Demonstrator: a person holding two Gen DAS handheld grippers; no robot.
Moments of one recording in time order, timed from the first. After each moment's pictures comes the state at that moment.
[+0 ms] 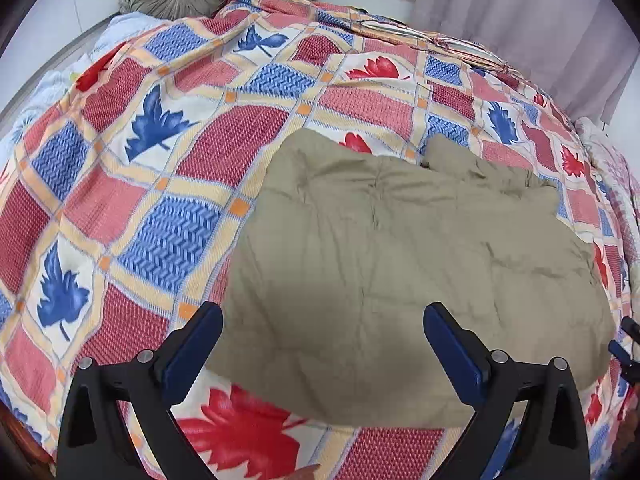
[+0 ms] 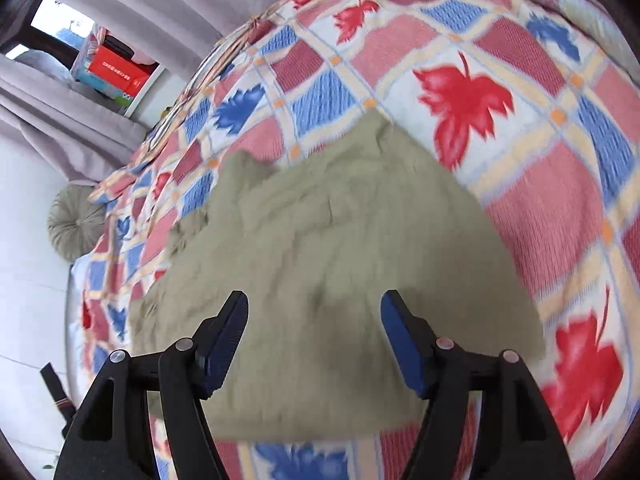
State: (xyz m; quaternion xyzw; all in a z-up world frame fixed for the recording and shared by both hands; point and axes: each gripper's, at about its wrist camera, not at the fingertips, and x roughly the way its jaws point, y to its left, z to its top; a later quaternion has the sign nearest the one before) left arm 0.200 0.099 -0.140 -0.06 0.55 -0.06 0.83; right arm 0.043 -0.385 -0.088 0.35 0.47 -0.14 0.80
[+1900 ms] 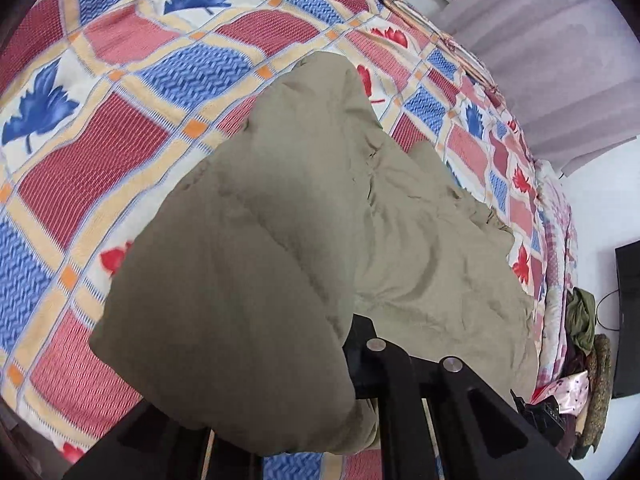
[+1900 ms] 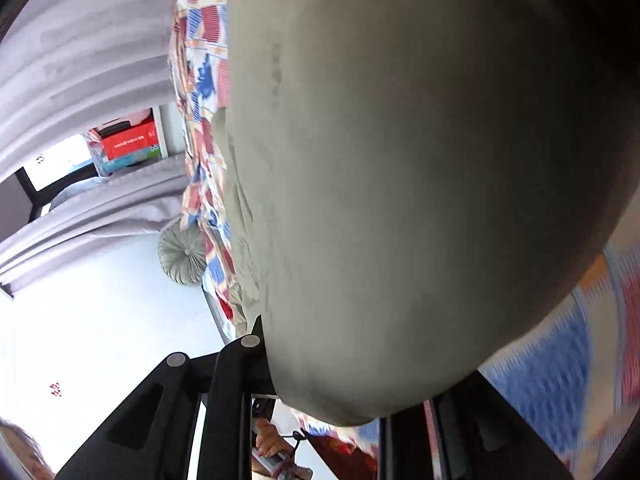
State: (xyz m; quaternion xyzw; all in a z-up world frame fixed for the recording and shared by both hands) left arm 0.090 0.166 -0.168 -0.25 0.60 -0.11 0.75; right arm -0.112 -0.339 -0.184 0.67 0.41 -0.03 0.61
